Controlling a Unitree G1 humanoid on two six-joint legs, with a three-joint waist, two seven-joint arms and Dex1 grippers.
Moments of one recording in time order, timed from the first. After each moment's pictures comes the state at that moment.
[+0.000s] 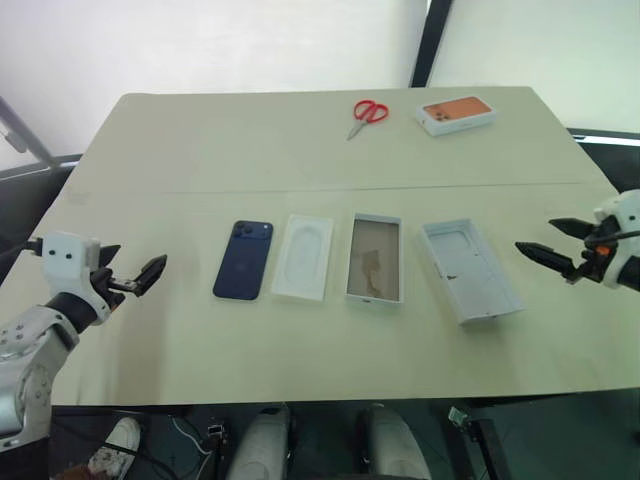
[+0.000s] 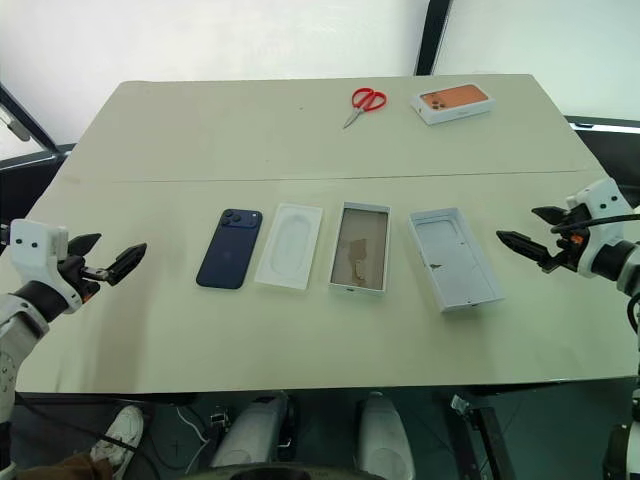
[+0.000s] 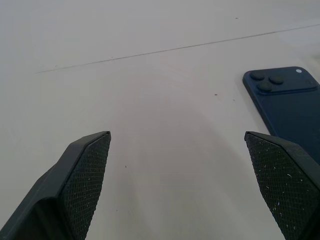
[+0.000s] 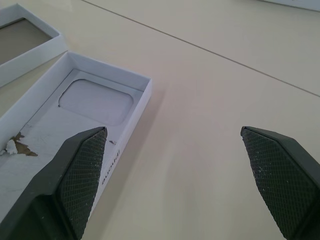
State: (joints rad) left arm 0.04 0.64 0.52 -0.32 -0.49 0.63 -0.50; right arm -0.32 -0.97 -0.36 0.37 0.35 0.33 1.02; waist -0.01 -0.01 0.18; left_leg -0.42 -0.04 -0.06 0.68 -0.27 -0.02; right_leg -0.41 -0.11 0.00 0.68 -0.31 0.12
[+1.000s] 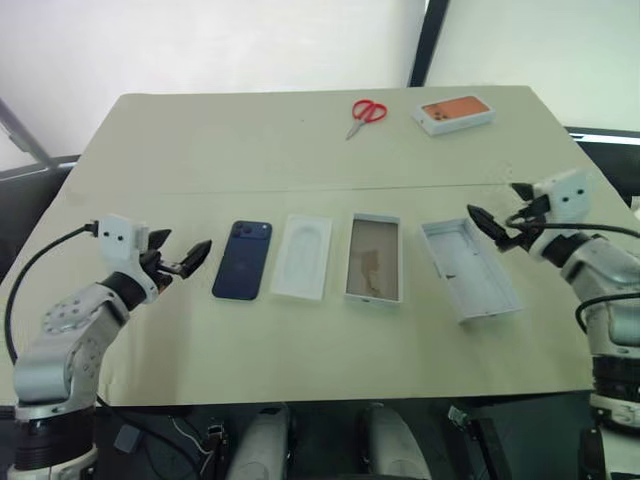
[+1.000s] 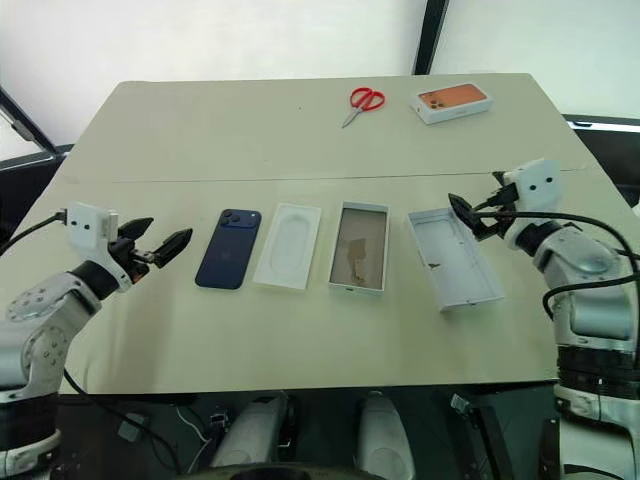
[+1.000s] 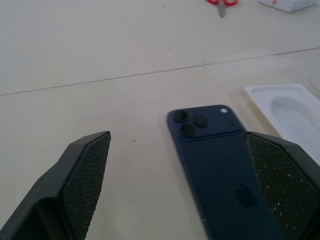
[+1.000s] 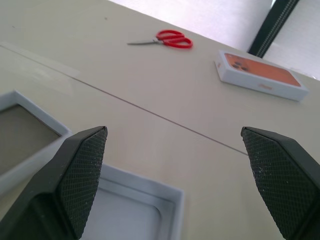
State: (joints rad) left arm -0.16 0.53 0.30 -0.28 -0.51 0.63 -0.47; right arm -0.36 -0.64 -0.26 -0.05 0.28 0.38 0.56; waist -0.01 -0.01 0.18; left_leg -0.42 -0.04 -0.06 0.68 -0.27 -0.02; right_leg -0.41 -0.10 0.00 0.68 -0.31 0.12
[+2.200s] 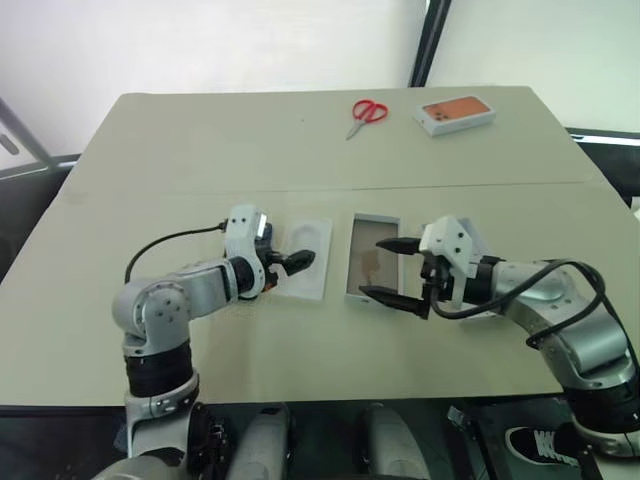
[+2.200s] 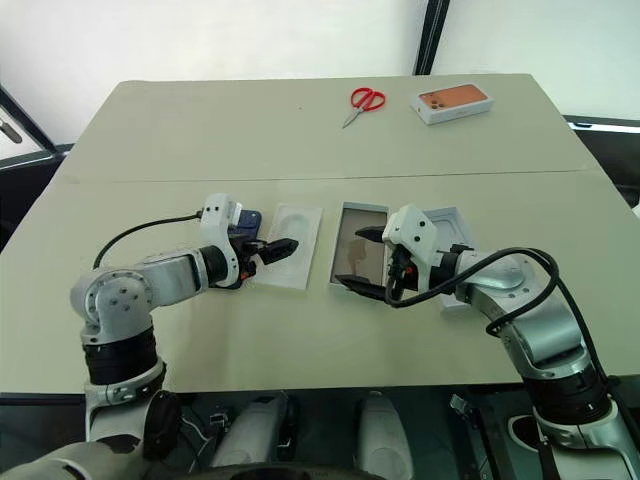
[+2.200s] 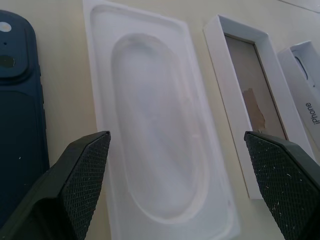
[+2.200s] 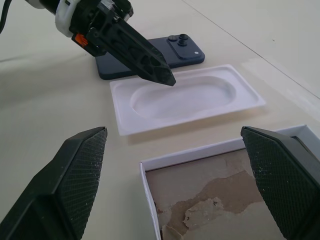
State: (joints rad) left arm -0.53 0.14 0.30 -0.33 -0.77 1.50 -0.01; right arm -0.29 -0.72 0.04 -0.45 0.48 0.60 0.85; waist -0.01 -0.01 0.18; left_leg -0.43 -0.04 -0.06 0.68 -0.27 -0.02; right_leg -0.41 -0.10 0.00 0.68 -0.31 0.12
